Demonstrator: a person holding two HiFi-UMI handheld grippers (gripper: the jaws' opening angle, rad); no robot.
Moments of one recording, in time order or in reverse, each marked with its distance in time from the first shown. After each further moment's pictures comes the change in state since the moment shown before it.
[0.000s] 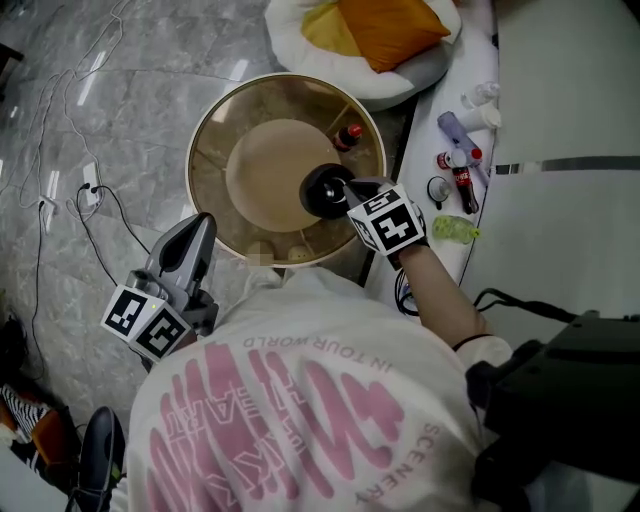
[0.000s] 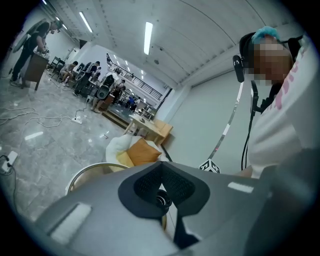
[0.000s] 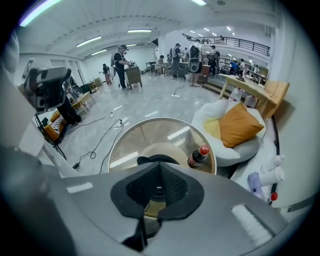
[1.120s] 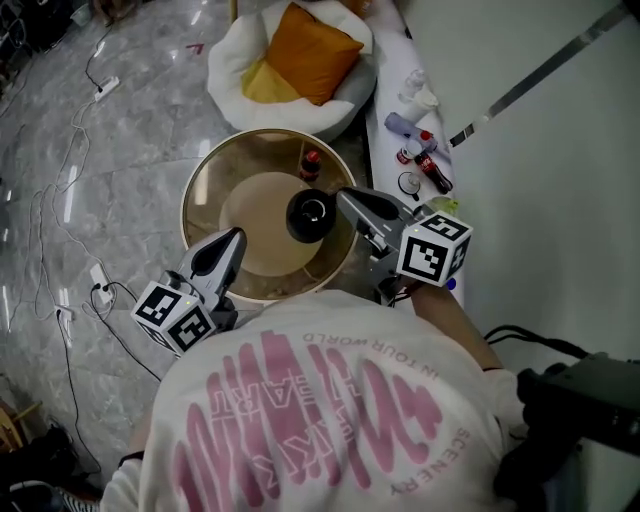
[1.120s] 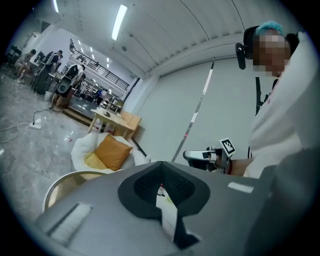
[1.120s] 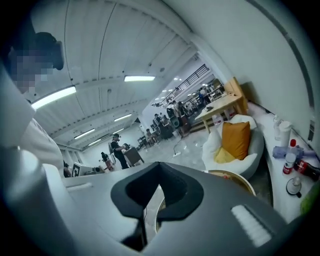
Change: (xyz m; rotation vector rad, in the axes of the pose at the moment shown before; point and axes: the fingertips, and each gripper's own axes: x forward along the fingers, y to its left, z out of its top) left arm 0.033 -0.064 -0.003 0.189 0.108 -0.368; right arm -0.193 0.041 0.063 0.541 -0.838 0.161
